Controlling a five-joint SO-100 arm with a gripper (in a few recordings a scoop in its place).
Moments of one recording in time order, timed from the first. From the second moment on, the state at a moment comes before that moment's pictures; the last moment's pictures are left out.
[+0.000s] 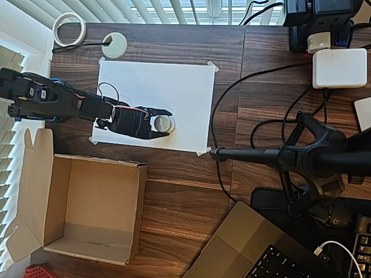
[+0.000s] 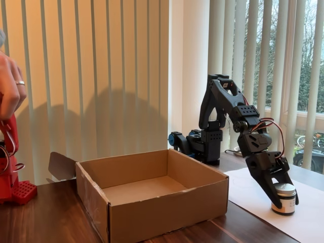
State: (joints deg) arm 9.1 80.4 120.1 13.4 -104.6
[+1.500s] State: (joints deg) arm 1.8 147.8 165.8 5.1 -40.5
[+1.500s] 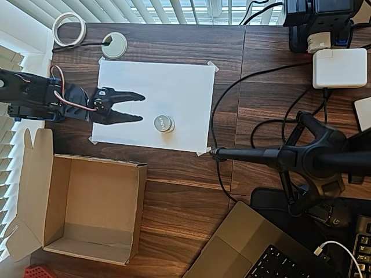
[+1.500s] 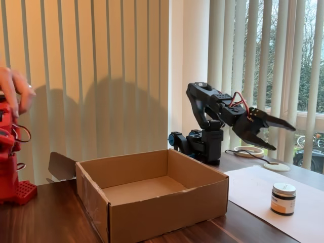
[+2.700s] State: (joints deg) arm -2.9 189.7 175.2 72.7 -8.8
